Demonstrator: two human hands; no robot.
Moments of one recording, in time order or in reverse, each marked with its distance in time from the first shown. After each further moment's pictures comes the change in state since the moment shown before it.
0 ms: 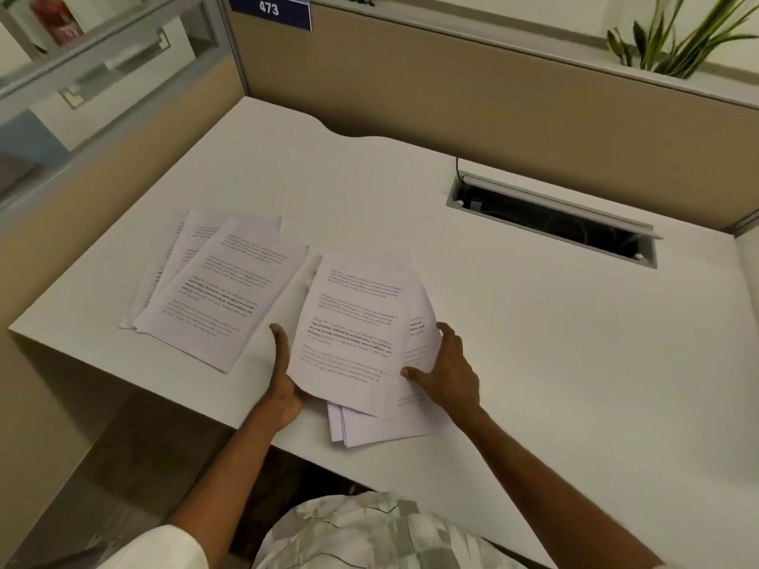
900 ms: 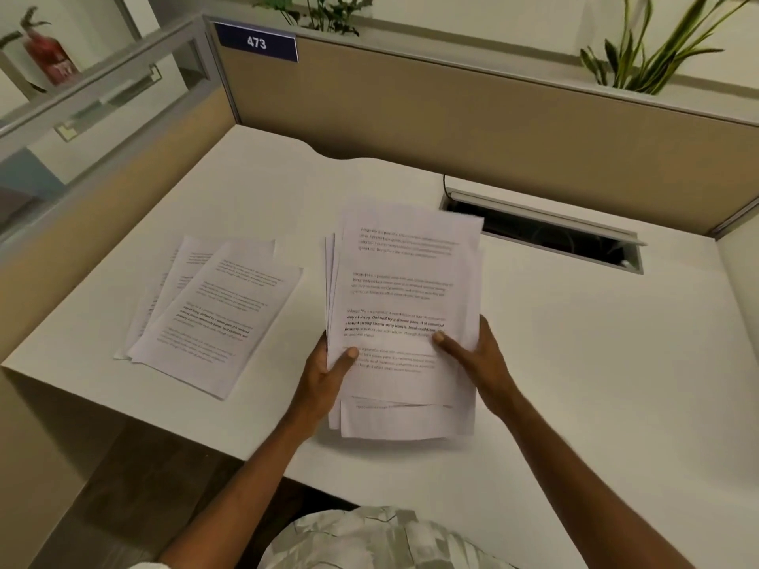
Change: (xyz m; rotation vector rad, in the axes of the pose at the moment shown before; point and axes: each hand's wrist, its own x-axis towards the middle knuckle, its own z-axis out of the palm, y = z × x) left_hand -0.018 0.016 0.065 0.417 -0.040 0.472; right_hand 0.008 -0.006 -0.078 0.869 0.018 -0.048
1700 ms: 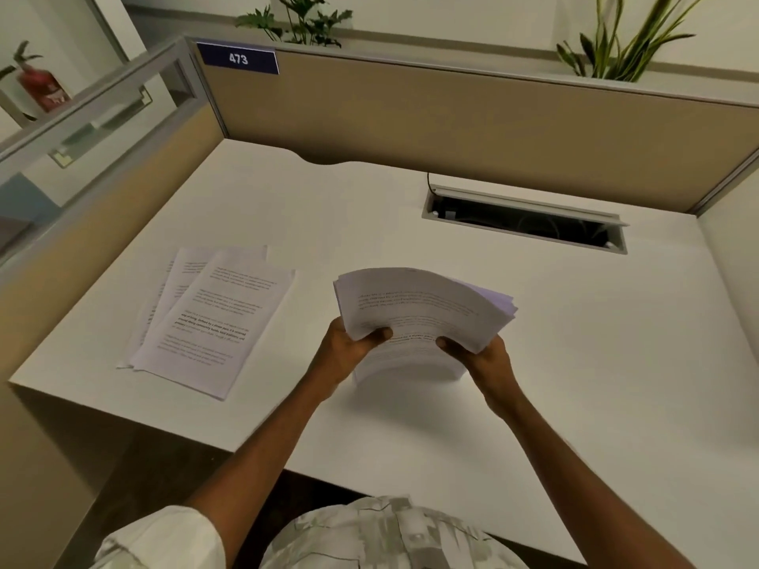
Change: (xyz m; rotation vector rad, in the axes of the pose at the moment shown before) left_hand 0.019 0.041 0.038 0.126 -0.142 0.062; right_hand -0.033 0.008 -0.016 0.102 -0.044 -0.213
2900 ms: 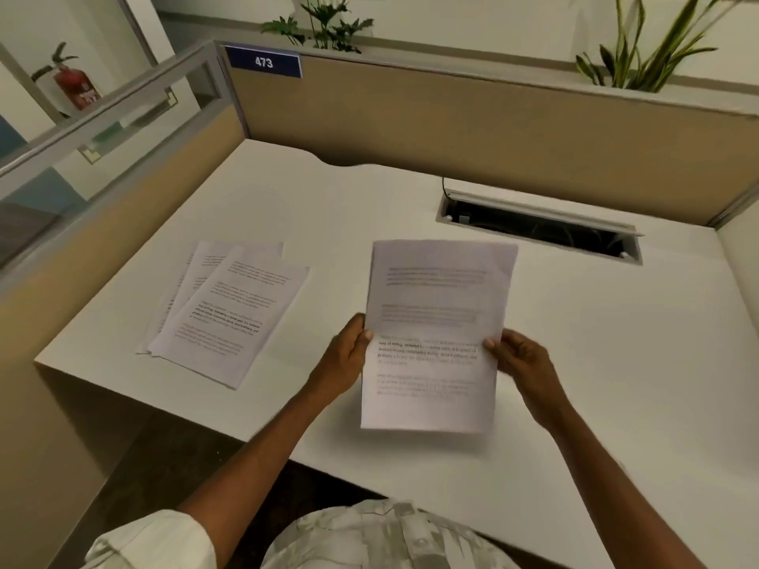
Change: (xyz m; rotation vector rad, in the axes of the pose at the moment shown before) left_hand -0.019 -0.025 -0.015 0.319 -0.053 0.028; right_hand -0.009 0.007 -0.048 -0.004 0.007 0.122
